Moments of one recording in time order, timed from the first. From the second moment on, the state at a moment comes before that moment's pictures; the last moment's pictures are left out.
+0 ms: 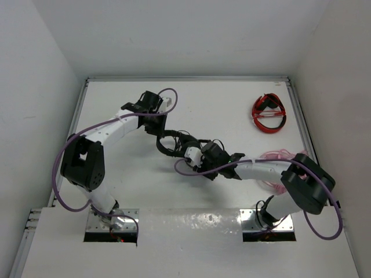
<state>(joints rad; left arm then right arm) -0.40 1.67 1.27 -0.67 0.17 -0.13 0.84 1.49 0.61 -0.09 -0.03 -0.36</state>
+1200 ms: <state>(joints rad) -0.32 1.81 1.28 -0.62 0.30 -0.17 0.65 1.63 0.84 -0.42 -0.36 -0.66</state>
